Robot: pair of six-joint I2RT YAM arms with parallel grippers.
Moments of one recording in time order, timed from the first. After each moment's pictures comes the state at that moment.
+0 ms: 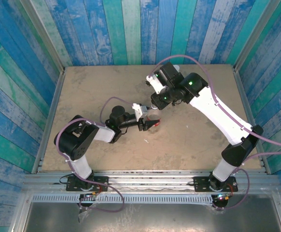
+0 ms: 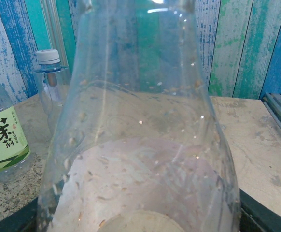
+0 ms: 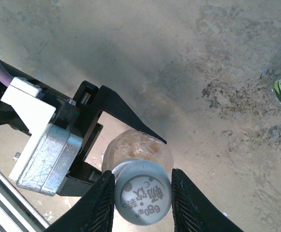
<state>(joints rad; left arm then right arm) -0.59 1.74 0.58 1.14 0.72 0.07 0.77 1.68 1.89 -1.20 0.00 0.02</state>
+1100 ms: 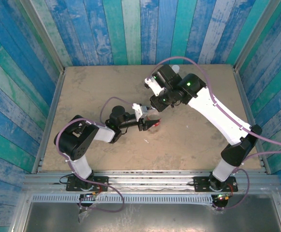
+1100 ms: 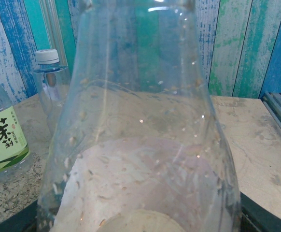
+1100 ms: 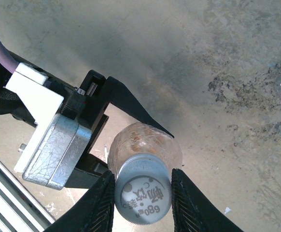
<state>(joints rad) -0.59 1.74 0.58 1.13 0.72 0.07 0.79 1.69 1.89 -1.23 0.00 0.02</state>
